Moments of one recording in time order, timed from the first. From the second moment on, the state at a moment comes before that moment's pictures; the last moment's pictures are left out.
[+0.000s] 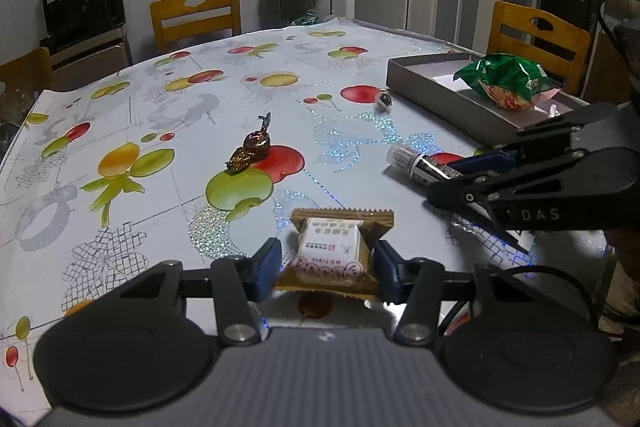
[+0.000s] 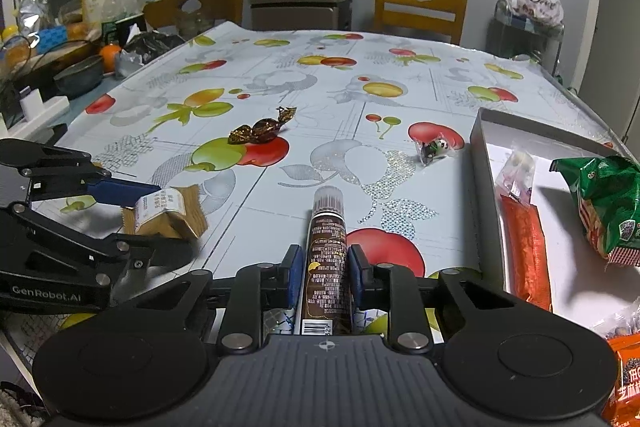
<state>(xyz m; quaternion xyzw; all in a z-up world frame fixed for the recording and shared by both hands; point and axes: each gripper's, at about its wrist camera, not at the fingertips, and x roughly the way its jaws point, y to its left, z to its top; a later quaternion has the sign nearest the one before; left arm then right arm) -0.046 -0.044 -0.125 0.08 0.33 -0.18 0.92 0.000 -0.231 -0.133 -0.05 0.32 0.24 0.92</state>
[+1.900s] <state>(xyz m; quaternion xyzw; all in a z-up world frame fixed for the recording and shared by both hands) 0.021 -0.123 0.017 0.08 0.17 -0.25 0.95 0.047 -0.319 -0.032 0.04 0.22 0.19 0.96</state>
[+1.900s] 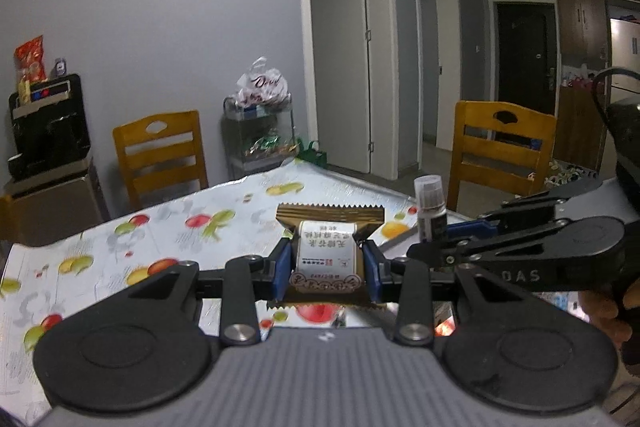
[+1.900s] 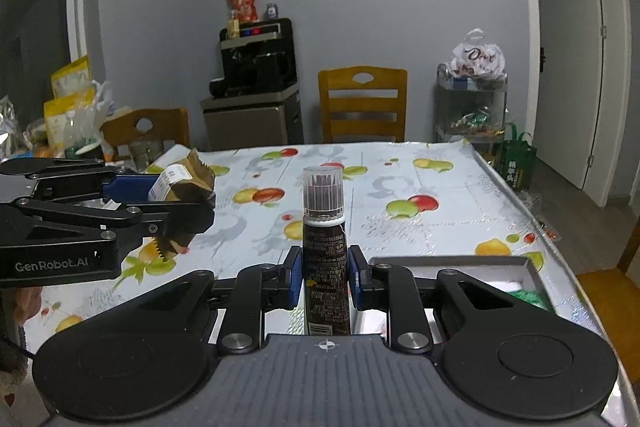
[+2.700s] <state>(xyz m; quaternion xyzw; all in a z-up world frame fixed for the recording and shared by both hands) 0.066 -0.204 0.001 0.09 0.21 -0.29 0.93 0.066 -0.402 -0.048 0.08 0.23 0.11 0.96</state>
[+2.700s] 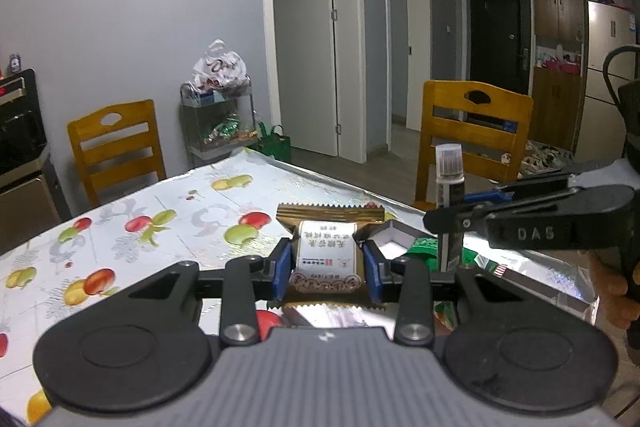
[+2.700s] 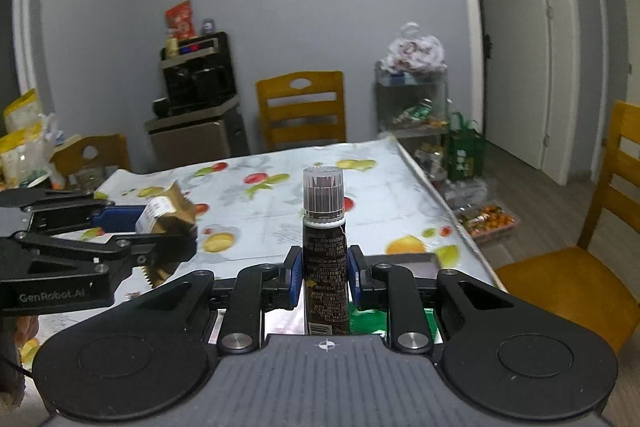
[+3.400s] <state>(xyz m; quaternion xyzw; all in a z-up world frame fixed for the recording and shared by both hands) 0.069 -0.254 -0.048 0.11 0.25 -0.35 0.90 0.035 -0.444 -0.075 0.11 0.26 0.09 0.95</state>
